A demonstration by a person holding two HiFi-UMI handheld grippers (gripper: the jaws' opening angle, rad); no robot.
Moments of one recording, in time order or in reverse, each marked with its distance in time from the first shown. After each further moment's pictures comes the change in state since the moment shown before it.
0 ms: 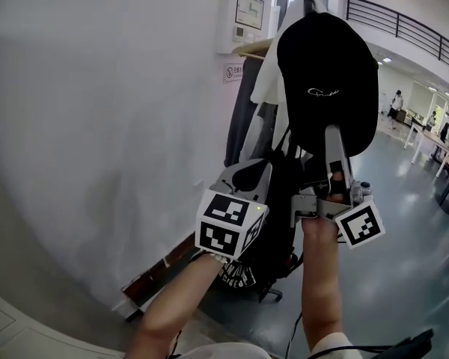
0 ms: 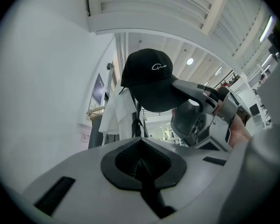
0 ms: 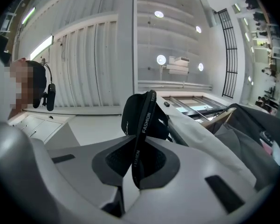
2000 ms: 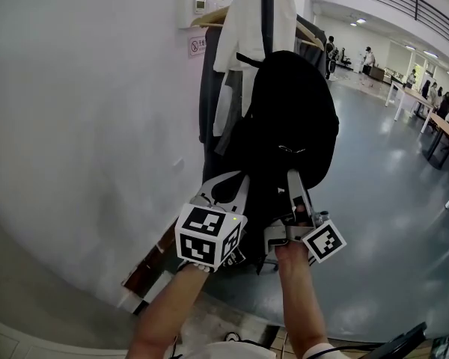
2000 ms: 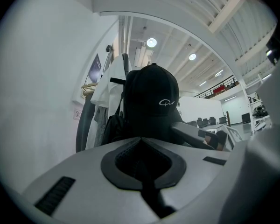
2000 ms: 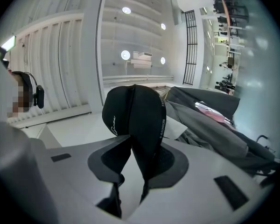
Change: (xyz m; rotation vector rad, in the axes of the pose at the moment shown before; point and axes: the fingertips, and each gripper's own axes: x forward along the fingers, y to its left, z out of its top) left arm -0.014 -0.037 -0.084 -0.101 0.158 -0.086; right arm -0.159 -0.070 -0.093 0.260 0.077 -0.368
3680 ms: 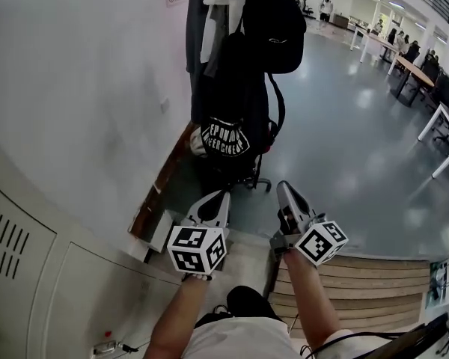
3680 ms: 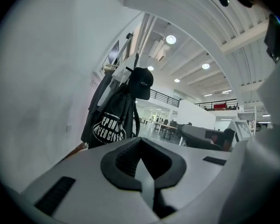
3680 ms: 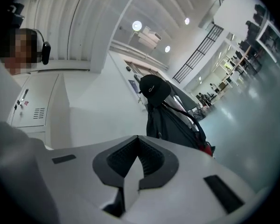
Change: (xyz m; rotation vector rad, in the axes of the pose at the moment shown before) left arm -0.293 -0.095 -0.161 -0.306 0.161 -0.060; right arm -0.274 0.171 -0.132 -0.303 0.332 -0.354
